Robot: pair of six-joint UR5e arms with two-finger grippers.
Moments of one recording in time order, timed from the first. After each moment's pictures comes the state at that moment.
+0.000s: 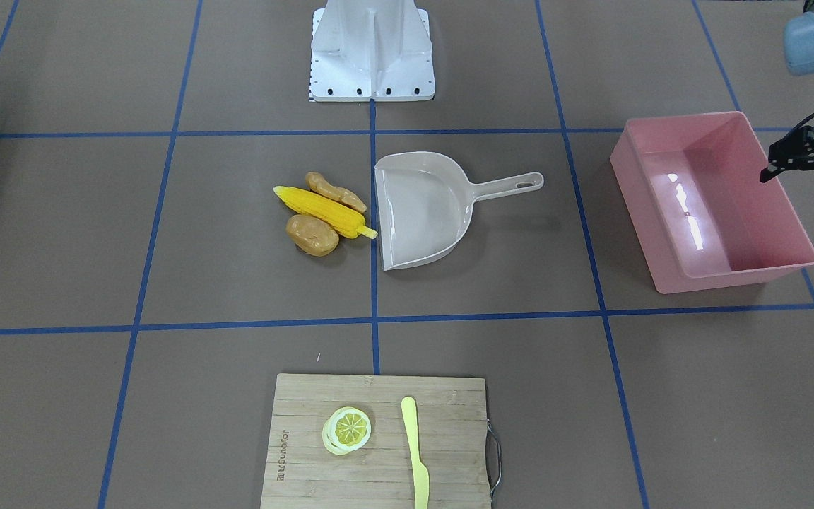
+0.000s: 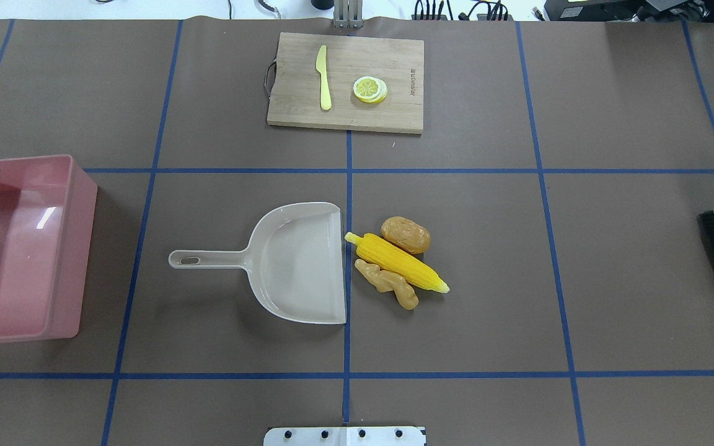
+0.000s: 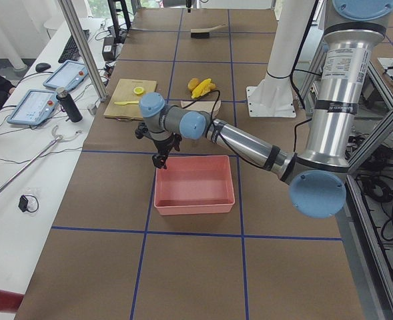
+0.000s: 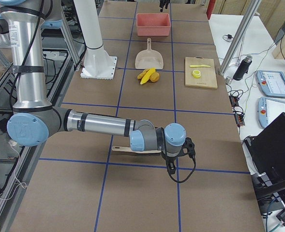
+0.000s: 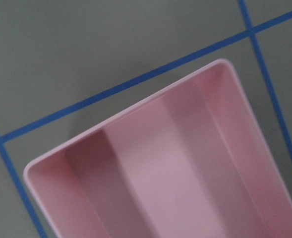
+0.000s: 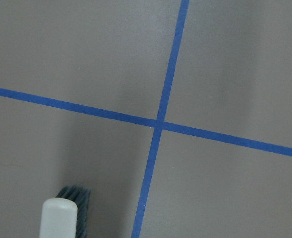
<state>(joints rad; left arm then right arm) -1.21 -1.76 -1.85 -1.43 -2.40 0.09 1.52 -1.53 1.43 -1.36 2.38 -0.09</state>
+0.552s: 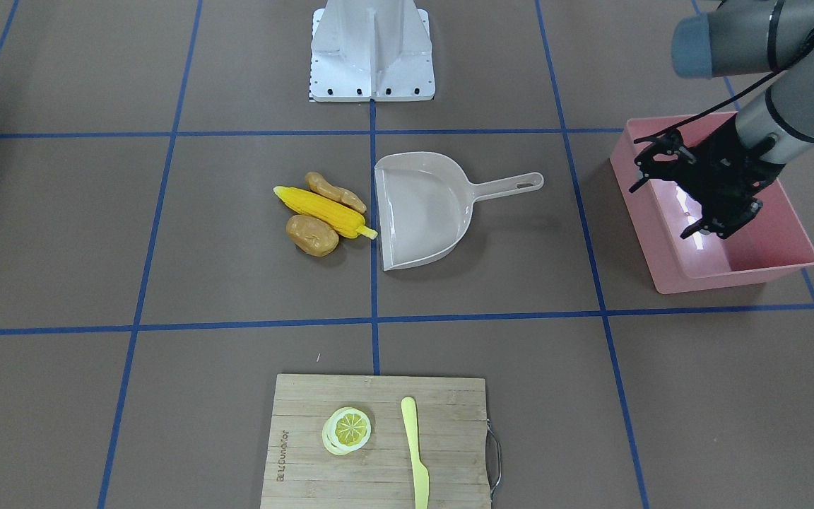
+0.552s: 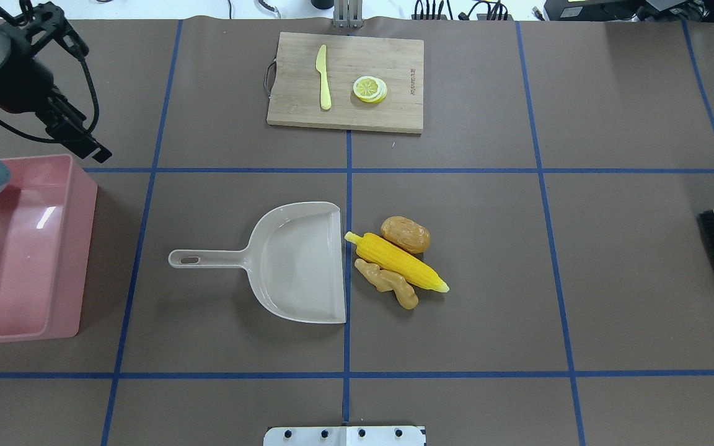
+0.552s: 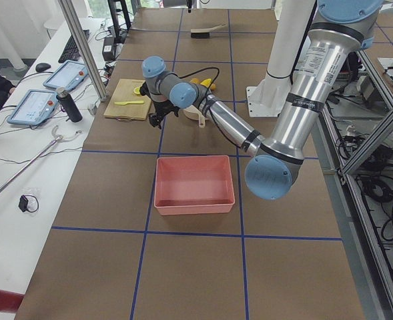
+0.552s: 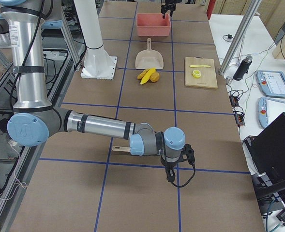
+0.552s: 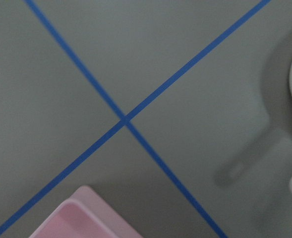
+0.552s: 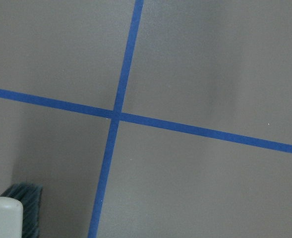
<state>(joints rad) -1.07 -1.94 -1.86 -1.56 -2.39 0.10 1.52 -1.53 1.40 -1.34 2.28 -0.09</state>
